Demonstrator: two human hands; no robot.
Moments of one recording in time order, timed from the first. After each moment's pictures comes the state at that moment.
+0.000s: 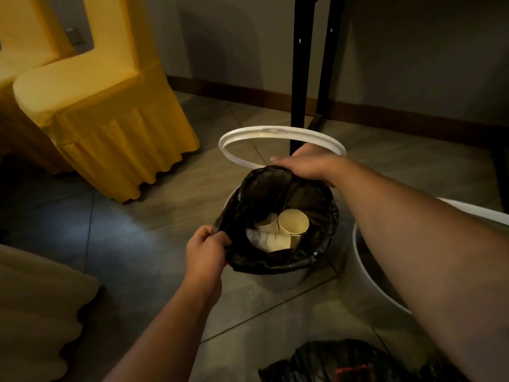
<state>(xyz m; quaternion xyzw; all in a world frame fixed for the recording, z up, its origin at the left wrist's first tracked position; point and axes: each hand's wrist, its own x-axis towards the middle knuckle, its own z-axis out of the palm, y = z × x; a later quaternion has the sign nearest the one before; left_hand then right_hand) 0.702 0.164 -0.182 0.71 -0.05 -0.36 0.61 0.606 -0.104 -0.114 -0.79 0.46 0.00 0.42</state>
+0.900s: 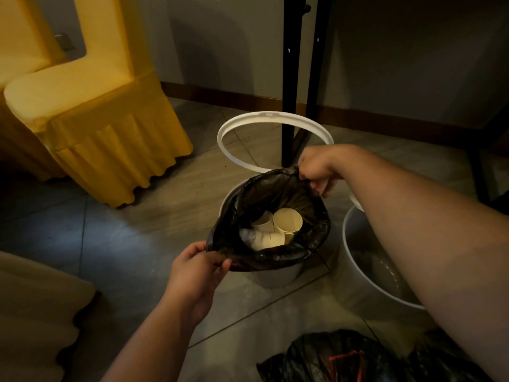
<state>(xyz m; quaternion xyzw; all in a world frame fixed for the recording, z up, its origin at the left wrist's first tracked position) 0.696 0.203 -0.160 0.63 0.04 -0.44 0.64 0.575 -0.101 -0.081 -0.81 0.46 0.14 0.35</state>
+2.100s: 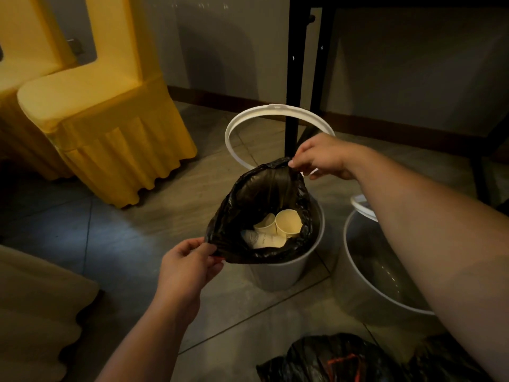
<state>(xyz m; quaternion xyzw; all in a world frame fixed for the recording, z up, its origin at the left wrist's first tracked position) 0.699 0.214 -0.136 0.70 -0.02 -0.37 0.60 0.568 -0.111 -0.078 -0.77 0.39 -0.05 0.51</state>
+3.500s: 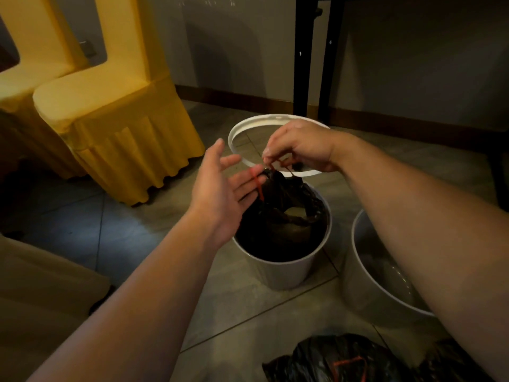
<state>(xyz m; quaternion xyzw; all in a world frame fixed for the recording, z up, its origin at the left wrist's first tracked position) 0.691 0.125 -0.044 0.56 -0.10 -0.47 0.67 0.603 -0.070 -0.046 -0.76 0.21 -0.09 0.61</state>
